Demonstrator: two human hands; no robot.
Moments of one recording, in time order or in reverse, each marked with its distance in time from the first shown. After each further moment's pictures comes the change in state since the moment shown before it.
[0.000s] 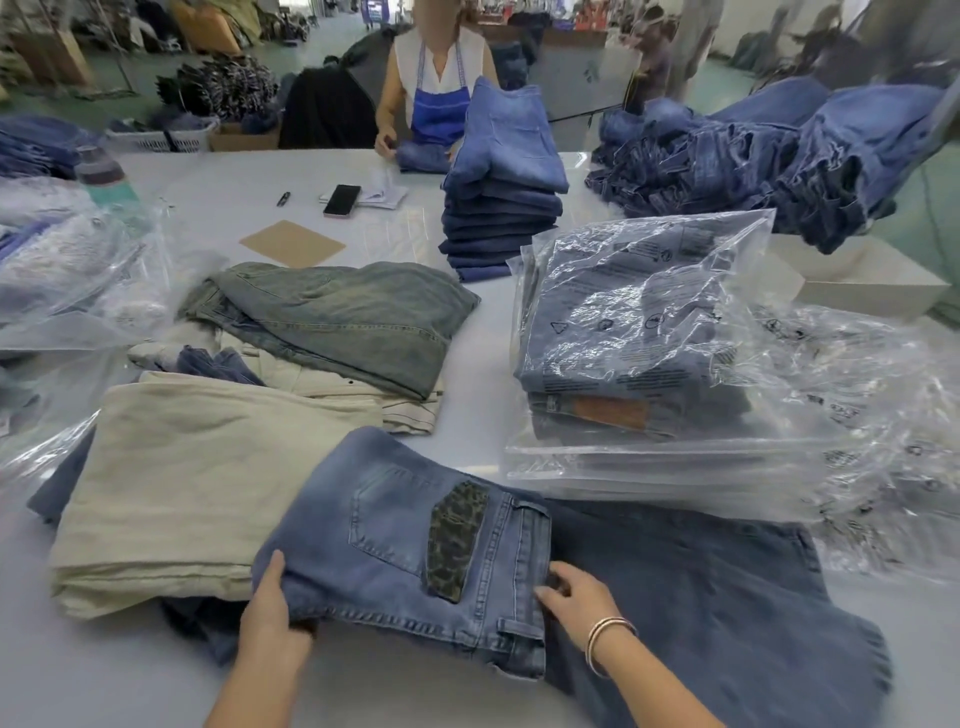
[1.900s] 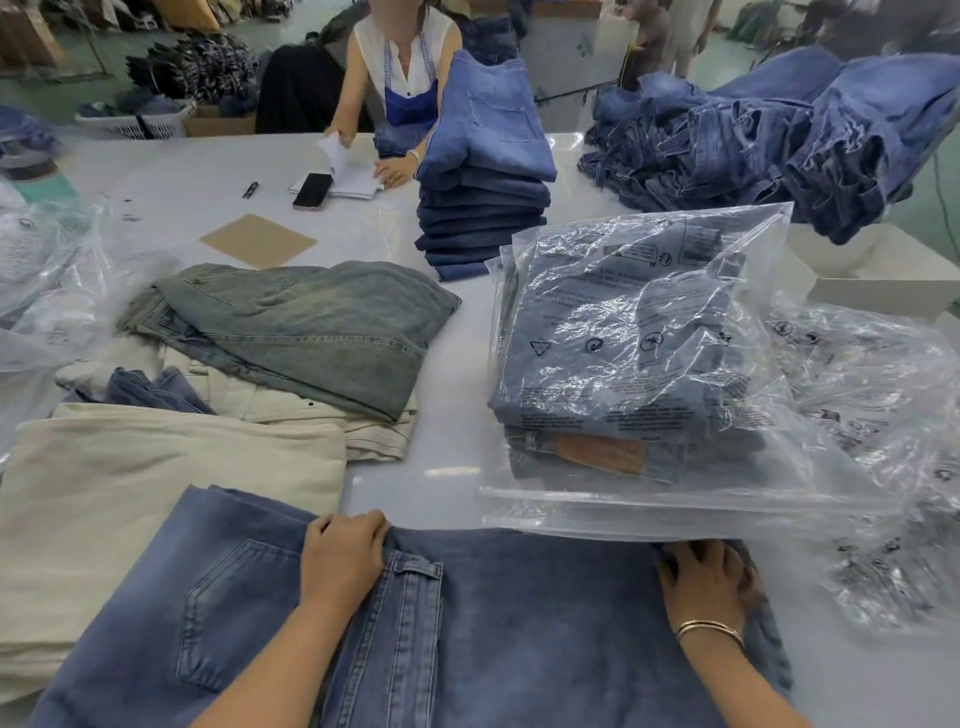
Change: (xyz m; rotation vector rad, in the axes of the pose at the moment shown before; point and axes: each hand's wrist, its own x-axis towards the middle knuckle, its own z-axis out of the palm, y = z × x) left_hand 0.028 -0.021 0.115 1.844 -0.146 1.187; right_hand 0.060 0.054 -0.113 -0.621 0.553 0.247
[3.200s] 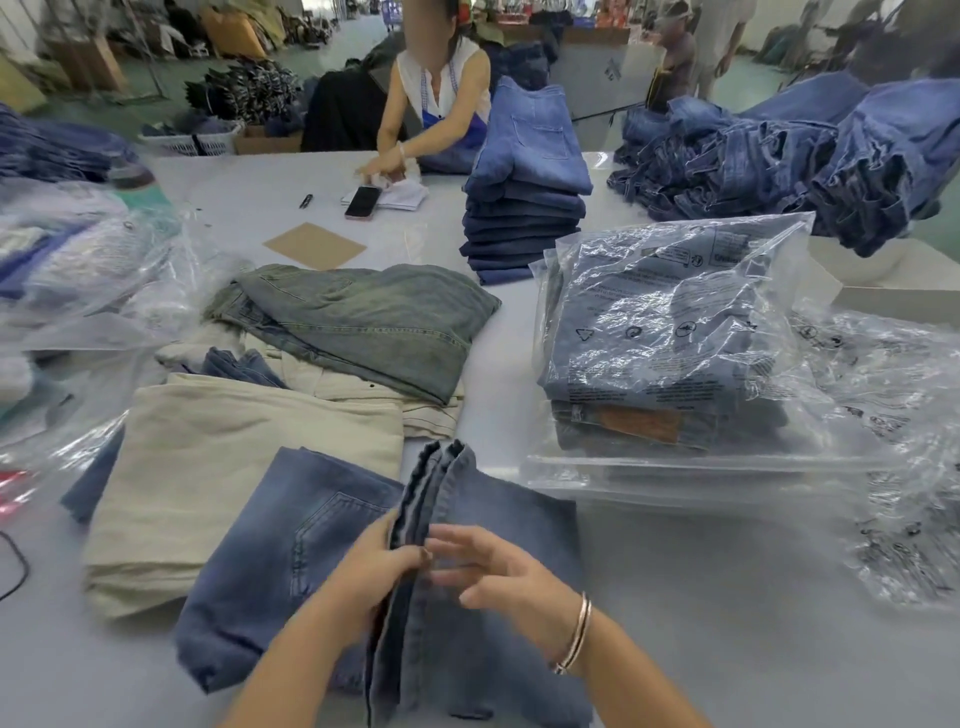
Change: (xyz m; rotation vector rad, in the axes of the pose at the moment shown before) left_hand -0.079 -0.011 -0.082 -1.295 -0.412 -0.339; right_hand -0.173 -0.158 -0.093 1.281 -1.173 -0.623
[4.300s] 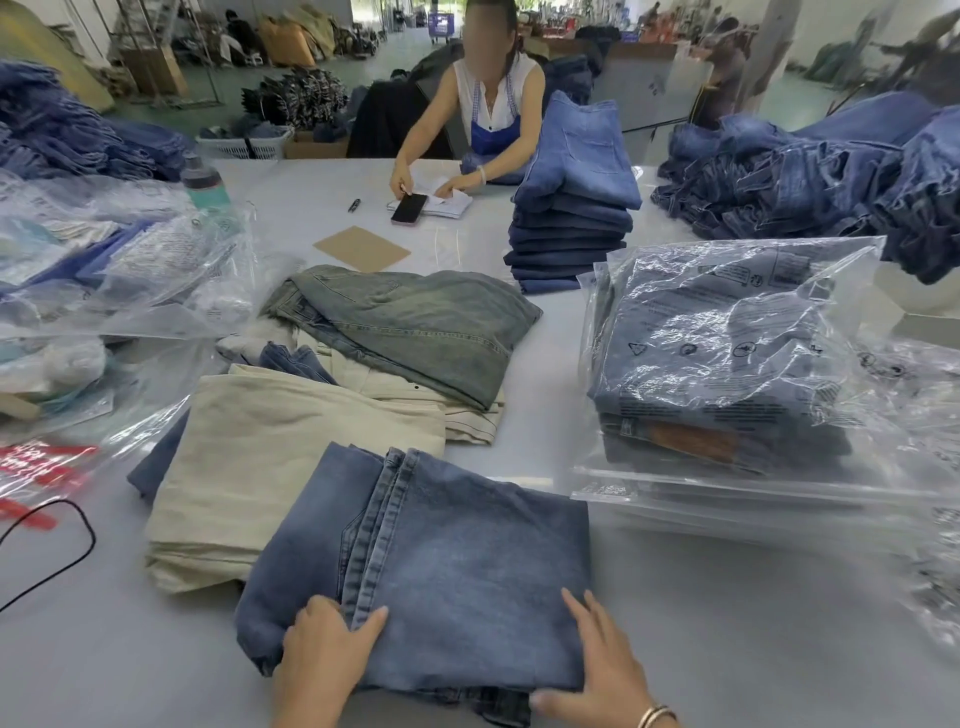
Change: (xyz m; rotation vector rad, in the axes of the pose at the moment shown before) left_hand -0.032 -0.077 -0.060 0.756 0.519 -0.424; right_hand -0.024 0.097 -0.027 -1.001 0.433 0.305
